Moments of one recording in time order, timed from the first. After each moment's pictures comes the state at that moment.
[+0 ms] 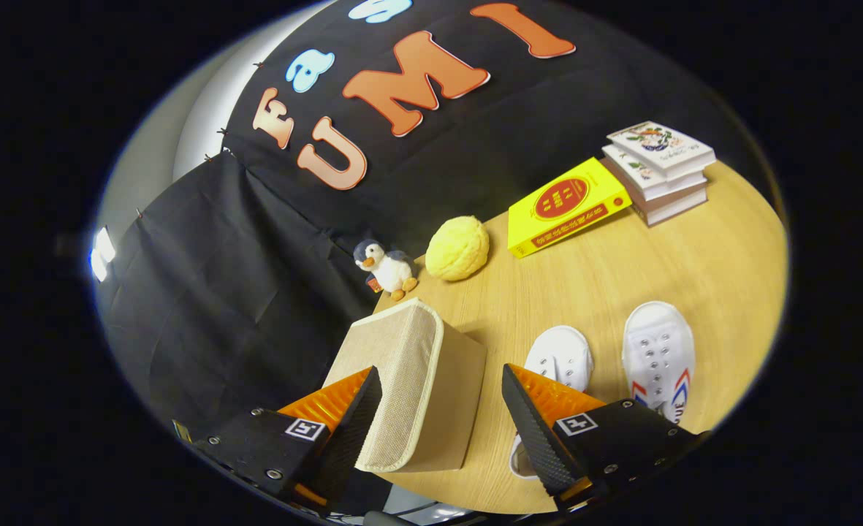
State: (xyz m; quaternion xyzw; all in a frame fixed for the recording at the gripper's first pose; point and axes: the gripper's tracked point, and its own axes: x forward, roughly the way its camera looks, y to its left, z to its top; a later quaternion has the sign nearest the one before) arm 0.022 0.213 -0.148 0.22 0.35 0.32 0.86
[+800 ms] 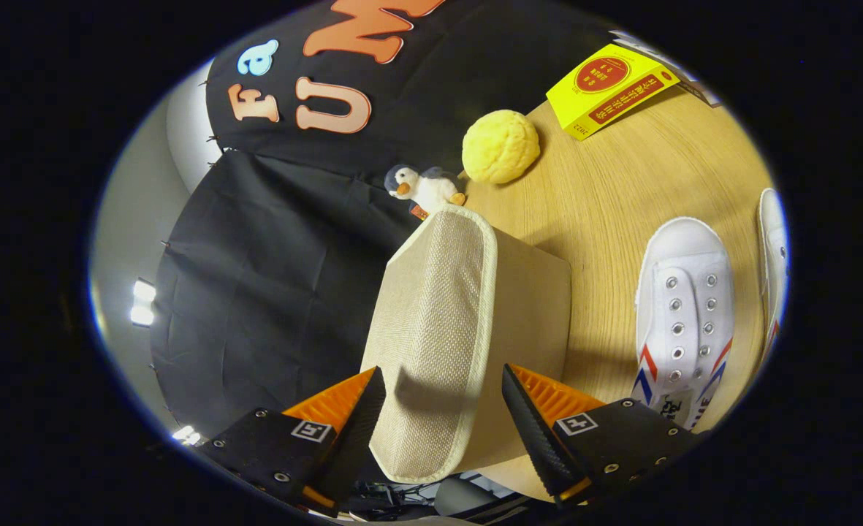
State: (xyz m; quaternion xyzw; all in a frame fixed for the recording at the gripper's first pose) arm -0.008 0.295 -0.193 0.29 0.46 0.43 0.72
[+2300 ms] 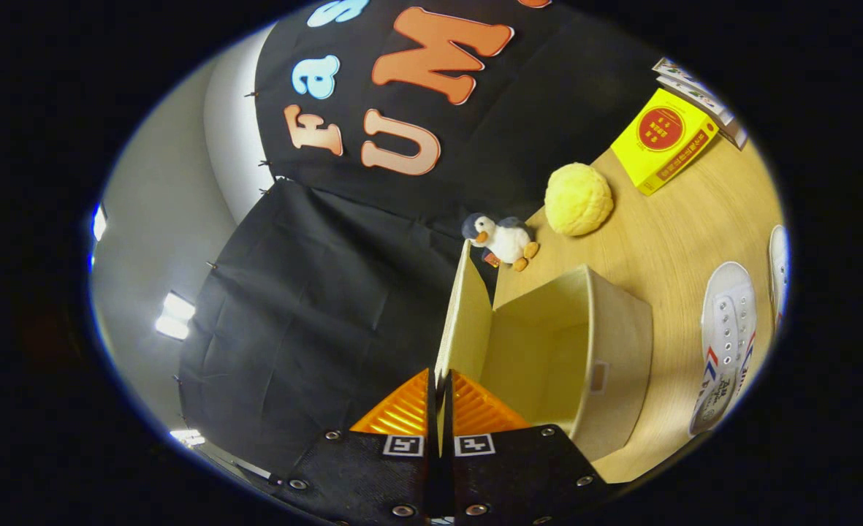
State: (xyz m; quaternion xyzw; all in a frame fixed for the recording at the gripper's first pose) arm -0.038 0.336 -0.036 0.35 0.35 0.46 0.74
